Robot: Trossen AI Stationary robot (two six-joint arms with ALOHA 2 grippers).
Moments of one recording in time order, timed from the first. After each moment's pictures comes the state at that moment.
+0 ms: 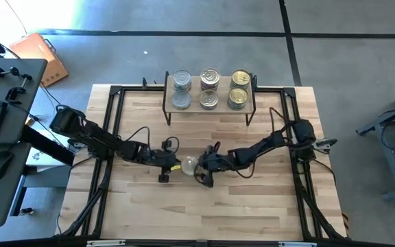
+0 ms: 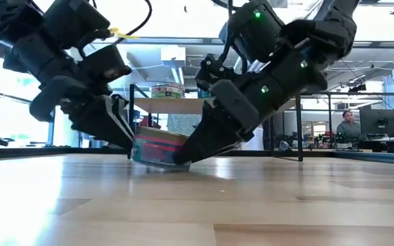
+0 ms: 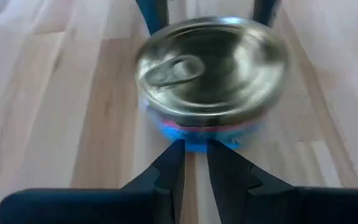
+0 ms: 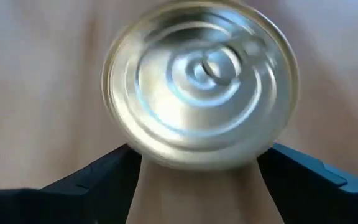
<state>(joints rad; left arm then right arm) -0.25 1.54 0.48 0.32 -0.23 -0.06 0.18 1.99 0.95 0.38 0.17 0.25</state>
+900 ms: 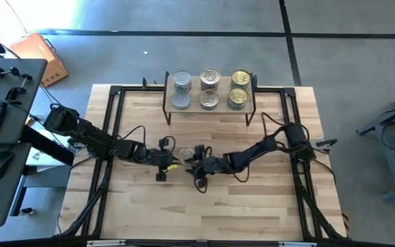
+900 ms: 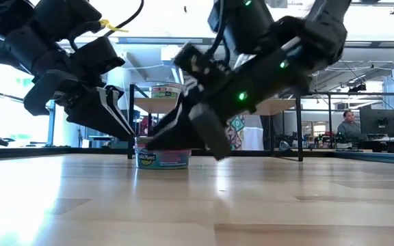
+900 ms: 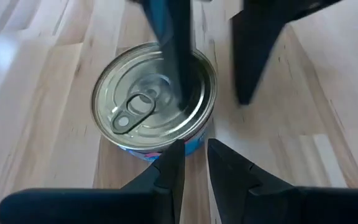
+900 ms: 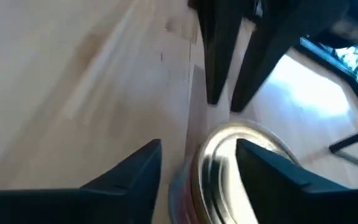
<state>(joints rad) -0.25 1.45 0.46 0.27 -0.28 -0.02 0.21 2.10 1.05 0.57 0.32 -0.37</state>
